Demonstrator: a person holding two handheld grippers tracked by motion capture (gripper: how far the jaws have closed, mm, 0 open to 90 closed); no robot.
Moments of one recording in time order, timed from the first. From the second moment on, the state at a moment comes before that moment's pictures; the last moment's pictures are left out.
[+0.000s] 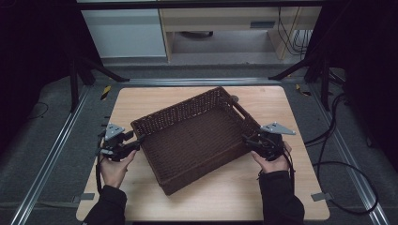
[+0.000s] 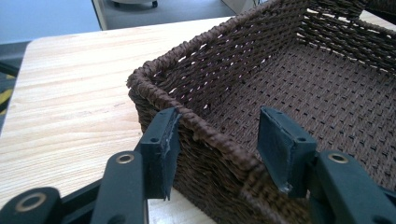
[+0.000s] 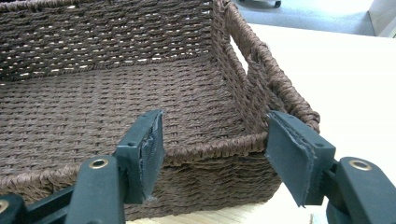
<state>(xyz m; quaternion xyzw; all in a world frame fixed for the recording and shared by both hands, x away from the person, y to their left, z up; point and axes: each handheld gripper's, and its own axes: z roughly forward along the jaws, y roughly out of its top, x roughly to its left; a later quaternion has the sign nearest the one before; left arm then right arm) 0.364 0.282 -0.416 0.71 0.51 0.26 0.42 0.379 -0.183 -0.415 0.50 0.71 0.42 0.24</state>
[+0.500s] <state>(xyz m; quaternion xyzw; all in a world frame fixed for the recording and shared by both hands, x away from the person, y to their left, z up) 0.361 0.276 -0.419 0.72 0.50 0.25 0.41 0.372 -0.189 -0.402 0.49 0.72 0.43 0.24</state>
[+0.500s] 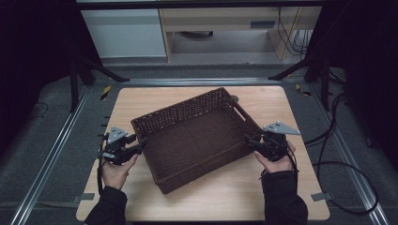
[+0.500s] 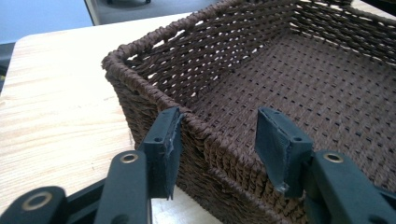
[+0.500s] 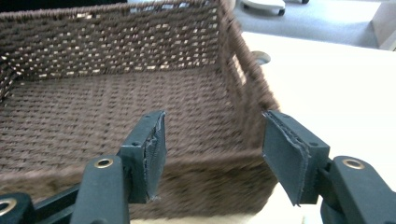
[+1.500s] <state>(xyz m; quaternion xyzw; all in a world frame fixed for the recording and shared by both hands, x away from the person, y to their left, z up) 0.359 0.278 -0.417 0.72 0.50 0.25 0.40 0.378 -0.207 -0.406 0.48 0.74 0.41 0.24</state>
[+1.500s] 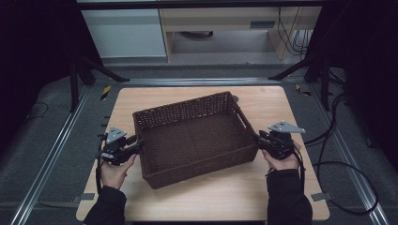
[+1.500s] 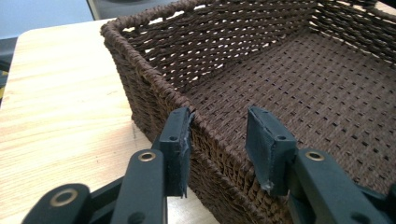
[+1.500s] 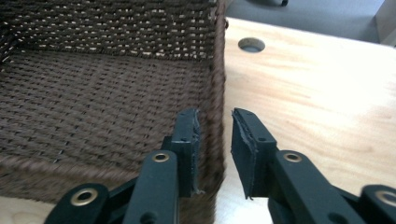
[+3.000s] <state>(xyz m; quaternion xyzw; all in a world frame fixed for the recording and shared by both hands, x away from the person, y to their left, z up) 0.365 0.287 -0.422 0.73 0.50 0.26 0.38 0.394 -0.191 -0.417 0.44 0.76 0.44 0.19</state>
